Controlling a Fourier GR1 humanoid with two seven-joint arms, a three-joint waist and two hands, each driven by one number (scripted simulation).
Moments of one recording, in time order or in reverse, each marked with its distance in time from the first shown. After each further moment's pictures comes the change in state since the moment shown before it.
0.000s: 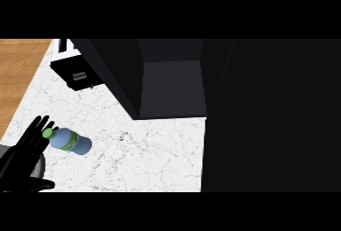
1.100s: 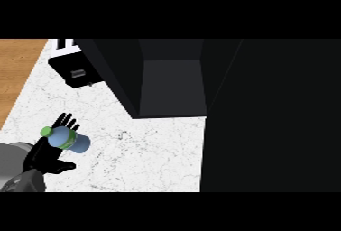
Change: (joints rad) left arm -0.334 0.106 0.000 0.780 -0.194 -0.038 -0.354; right arm -0.027 0.008 0.009 0.054 0.026 -0.015 -0.031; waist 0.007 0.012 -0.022
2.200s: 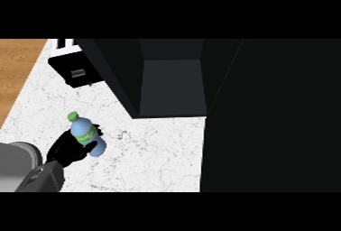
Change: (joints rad) left arm -0.090 -0.057 -0.056 0.113 -0.006 -0.074 -0.004; right arm -0.005 -0.012 0.000 -0.005 -0.025 -0.010 0.018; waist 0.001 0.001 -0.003
